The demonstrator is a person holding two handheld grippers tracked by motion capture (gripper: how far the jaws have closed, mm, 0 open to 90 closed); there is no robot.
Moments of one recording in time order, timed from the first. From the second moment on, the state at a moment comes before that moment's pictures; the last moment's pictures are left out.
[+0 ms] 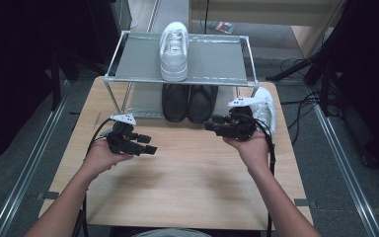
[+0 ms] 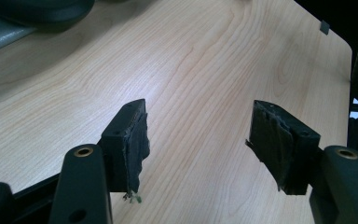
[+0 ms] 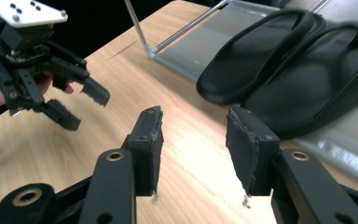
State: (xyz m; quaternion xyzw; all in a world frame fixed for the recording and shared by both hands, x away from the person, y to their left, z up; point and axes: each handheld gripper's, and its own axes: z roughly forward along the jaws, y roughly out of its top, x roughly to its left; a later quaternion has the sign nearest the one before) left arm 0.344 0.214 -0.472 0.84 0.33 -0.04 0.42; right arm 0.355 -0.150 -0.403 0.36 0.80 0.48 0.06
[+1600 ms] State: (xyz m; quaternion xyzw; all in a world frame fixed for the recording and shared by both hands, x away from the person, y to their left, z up) left arm 0.323 0.217 -0.469 0.84 0.31 -0.02 0.43; right arm 0.376 -0.272 -0.439 0.47 0.76 0.43 0.12
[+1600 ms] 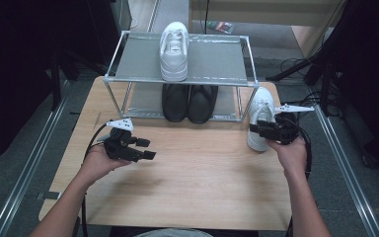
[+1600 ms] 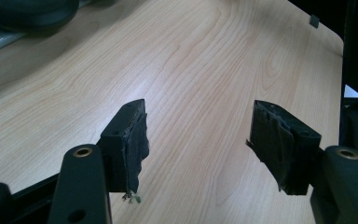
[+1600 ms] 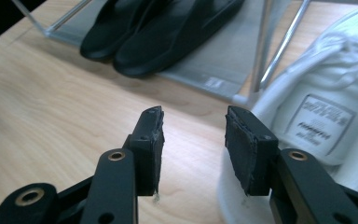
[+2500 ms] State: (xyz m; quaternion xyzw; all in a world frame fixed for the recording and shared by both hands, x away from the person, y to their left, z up) left arm 0.311 0.223 -0.470 0.84 0.32 -0.03 0.44; right arm 0.408 -0.271 -0.474 0.51 0.79 0.34 0.09
